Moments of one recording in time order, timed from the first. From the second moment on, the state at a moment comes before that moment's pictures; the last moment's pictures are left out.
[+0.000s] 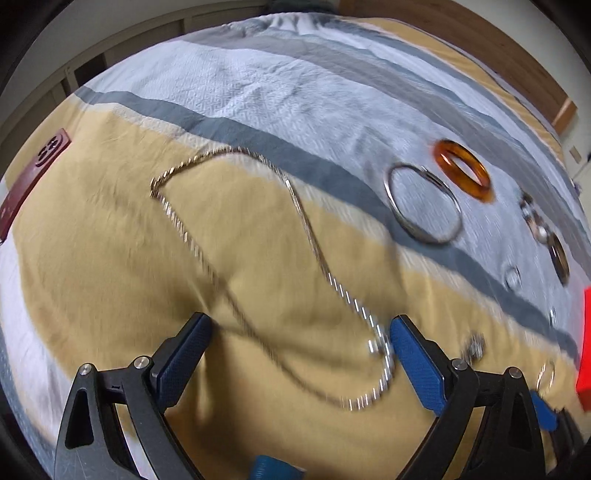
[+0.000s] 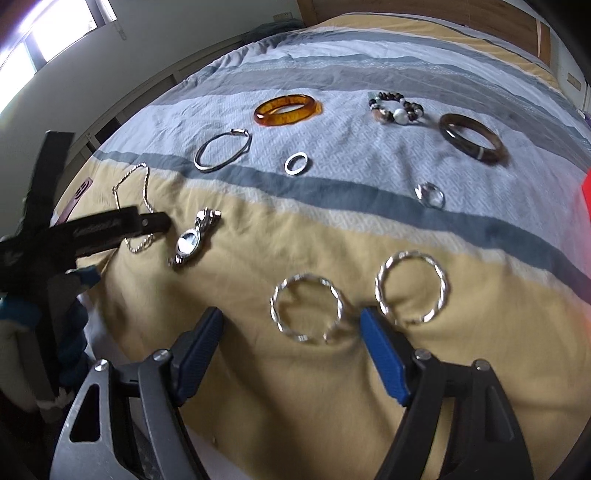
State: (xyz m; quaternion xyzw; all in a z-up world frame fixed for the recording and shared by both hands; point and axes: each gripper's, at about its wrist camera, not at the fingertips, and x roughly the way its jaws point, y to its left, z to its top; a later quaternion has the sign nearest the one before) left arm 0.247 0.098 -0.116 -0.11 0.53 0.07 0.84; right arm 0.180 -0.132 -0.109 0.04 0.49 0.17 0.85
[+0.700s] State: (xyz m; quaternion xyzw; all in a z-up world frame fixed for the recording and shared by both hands) left arm 0.223 0.092 -0.100 -0.10 0.52 0.06 0.85; right arm 0.166 -0.137 -0.098 0.04 0.49 0.19 0.85
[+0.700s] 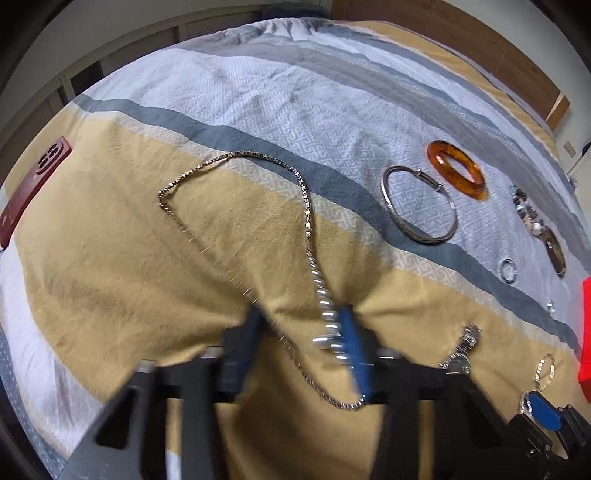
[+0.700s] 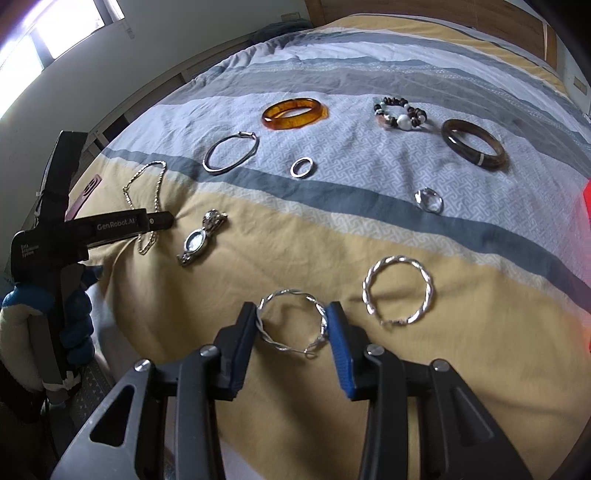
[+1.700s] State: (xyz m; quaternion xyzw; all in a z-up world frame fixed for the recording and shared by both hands) left arm 0.119 -0.119 0.050 0.00 0.41 -0.21 0.89; right arm 0.054 -0.316 0.010 0.11 0.37 0.09 0.92
